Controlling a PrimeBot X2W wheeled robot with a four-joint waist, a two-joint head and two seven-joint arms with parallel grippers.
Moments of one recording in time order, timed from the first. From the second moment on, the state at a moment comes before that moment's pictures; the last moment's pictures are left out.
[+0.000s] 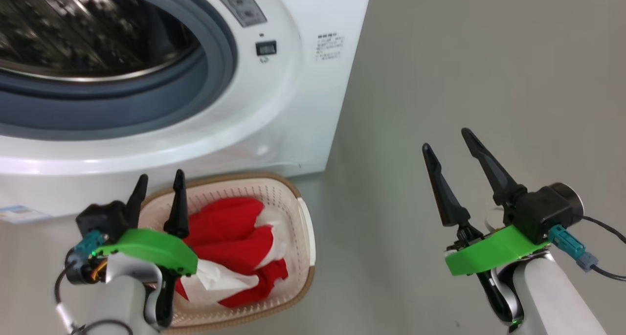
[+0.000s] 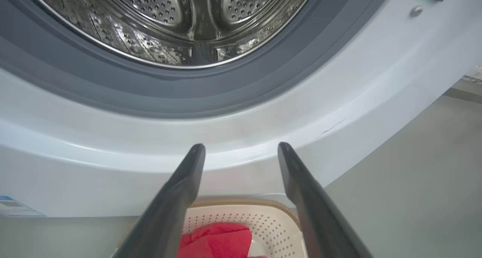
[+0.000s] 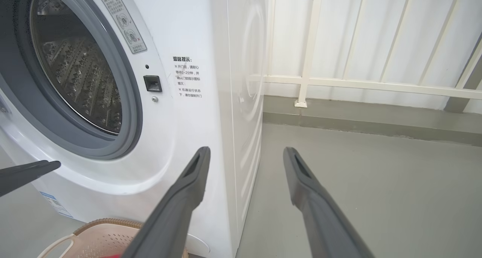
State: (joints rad) left arm -0.49 0.04 -0.01 0.70 -0.32 -0.08 -0.25; right arm -0.26 -0.07 0.14 0.16 0.21 0.12 -0.26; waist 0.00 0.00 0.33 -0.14
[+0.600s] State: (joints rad) left arm -0.23 0.04 0.03 0.31 -0.22 -0.09 -0.25; right arm -0.19 -0.09 0.10 0.21 0.18 0.12 -0.26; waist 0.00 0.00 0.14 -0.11
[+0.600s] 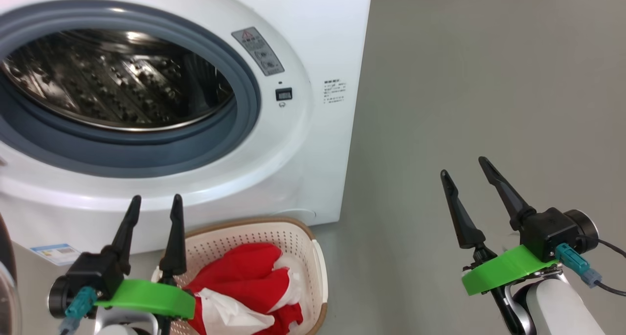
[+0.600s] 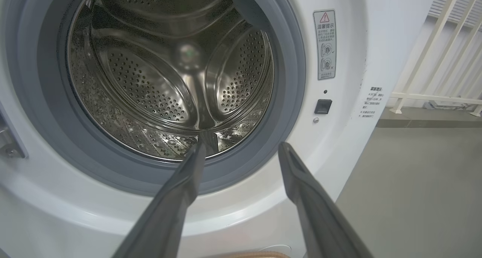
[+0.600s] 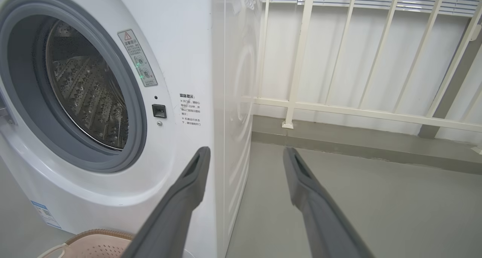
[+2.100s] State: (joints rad) left arm -0.04 0.04 0.11 0.17 -0.17 -0.07 -0.25; right arm -0.12 -0.09 0.08 0.18 0.17 0.12 -0.26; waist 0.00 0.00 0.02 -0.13
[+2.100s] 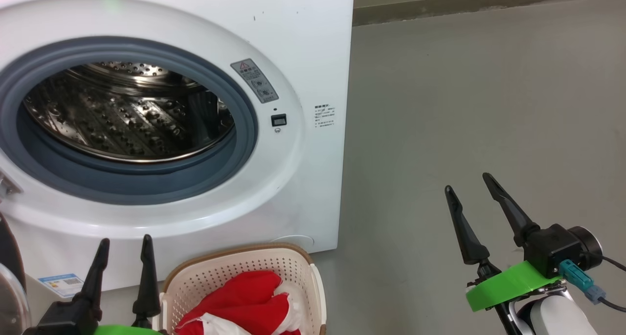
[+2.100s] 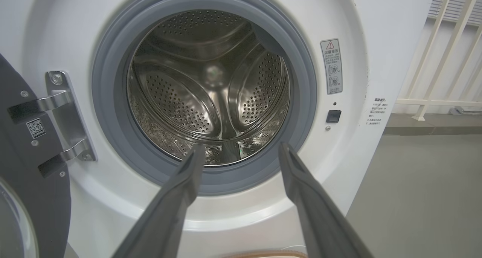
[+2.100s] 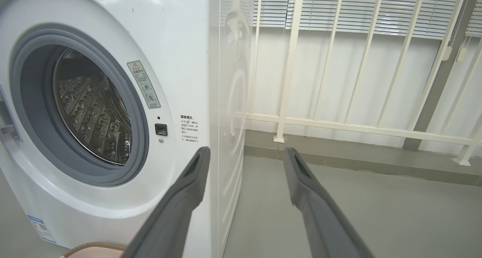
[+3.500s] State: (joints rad) left arm -0.04 0.04 0.09 0.13 -0.18 -0.04 -0.25; right arm -0.12 -0.10 0.10 0.18 0.19 0.12 -0.26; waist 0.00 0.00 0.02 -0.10
